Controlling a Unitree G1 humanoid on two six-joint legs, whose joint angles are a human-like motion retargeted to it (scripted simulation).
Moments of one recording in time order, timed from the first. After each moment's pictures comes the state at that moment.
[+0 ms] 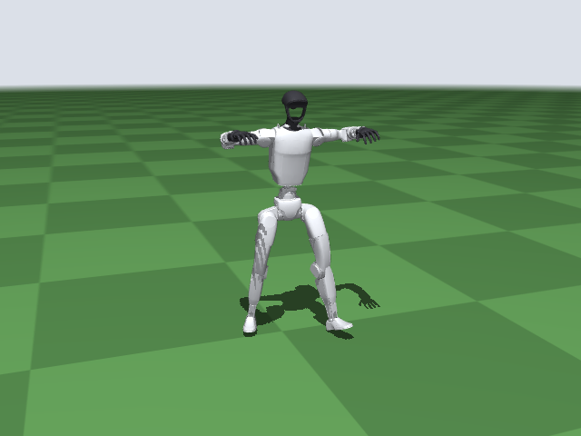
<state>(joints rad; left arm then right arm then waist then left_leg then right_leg) 0.61 1.54 0.87 -0.21 0.18 -0.21 -0.02 0.53 -1.37 -0.82 -0.16 0.08 -0.20 0.06 0.07 -0.08 0.05 -0.21 0.22 0.31 0.02 -0.23 -0.11 0.07 -0.23 -0.32 0.10 -0.33 0.19</state>
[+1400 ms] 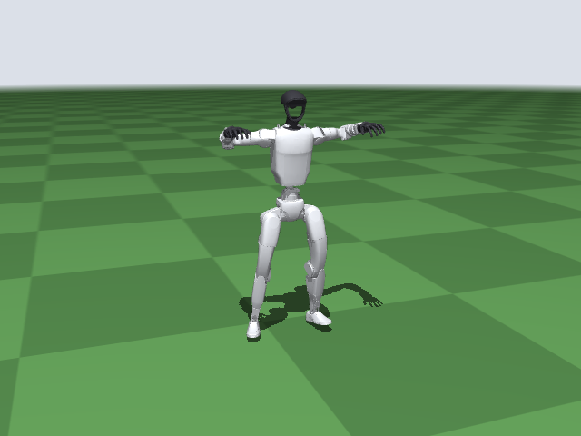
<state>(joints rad) 0.83 1.48 1.07 -0.22 0.11 -0.16 -0.05 0.74 -1.32 -1.05 -0.19 0.09 -0.15 0.11 0.01 -0.06 -0.06 -0.08 0.12 0.25 0.19 -0.39 -0.08 0.01 -0.24 -0.35 0.08 -0.27 0.17</state>
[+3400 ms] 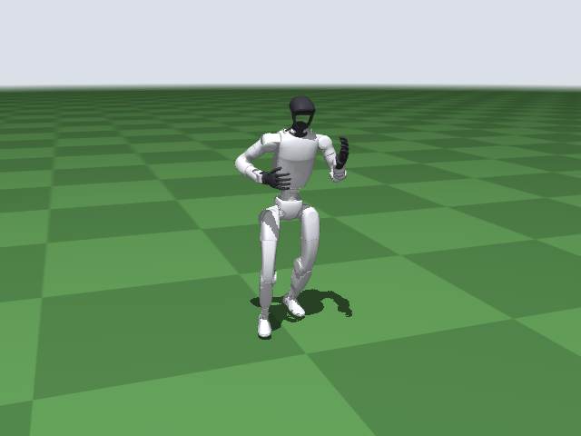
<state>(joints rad) -0.44 0.45 -0.15 -0.47 -0.34 -0.27 0.34 0.38 -0.65 0.18 -0.59 0.52 -0.32 -0.08 -0.08 0.01 0.12 -0.06 0.05 0.08 0.44 -0.41 -0.04 -0.39 -0.16 -0.31 0.63 -0.36 0.08</state>
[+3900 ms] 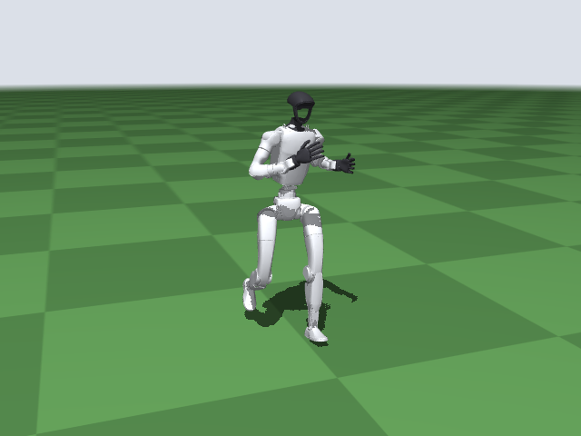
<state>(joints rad) 0.50 0.53 0.07 -0.66 -0.62 -0.20 0.11 -0.19 -0.52 0.37 -0.53 0.37 -0.26 -0.06 0.34 -0.02 0.22 -0.34 0.03 0.12 0.30 -0.20 0.01 -0.14 -0.10 0.01 1.26 -0.43 0.01</state>
